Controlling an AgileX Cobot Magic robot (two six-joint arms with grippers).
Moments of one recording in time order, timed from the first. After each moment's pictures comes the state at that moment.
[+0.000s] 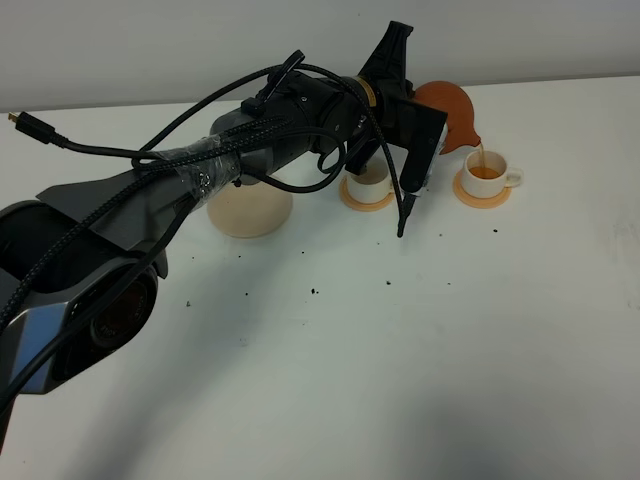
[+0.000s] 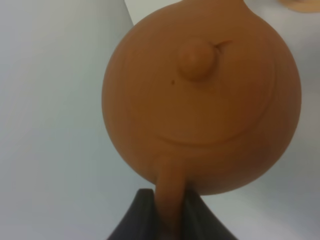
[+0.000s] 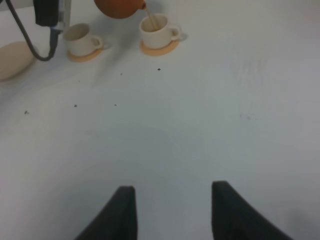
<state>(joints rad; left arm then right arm) -0.59 2.42 -1.99 0.09 0.14 1.50 0.06 -0.01 -0.49 0.19 1.08 -0.03</state>
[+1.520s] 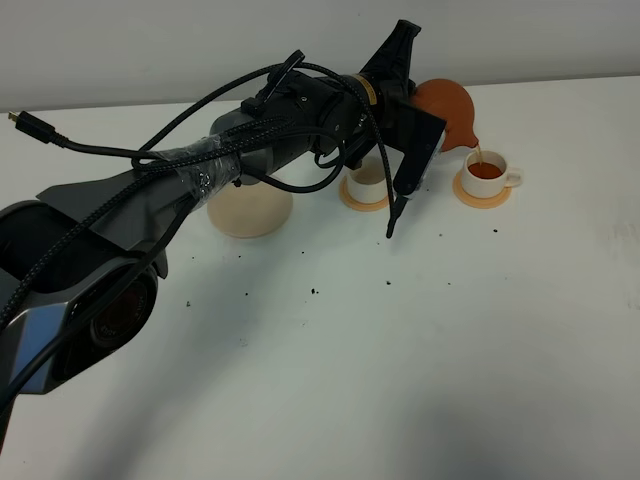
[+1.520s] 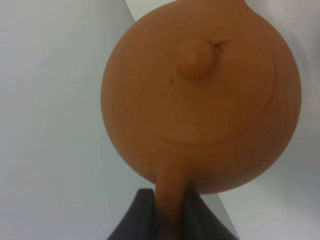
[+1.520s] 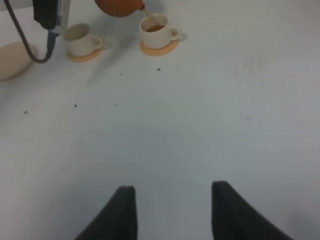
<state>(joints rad) -0.59 2.42 -1.99 0.09 0.12 1.61 0.06 -0.01 -0.49 0.19 1.08 -0.03</state>
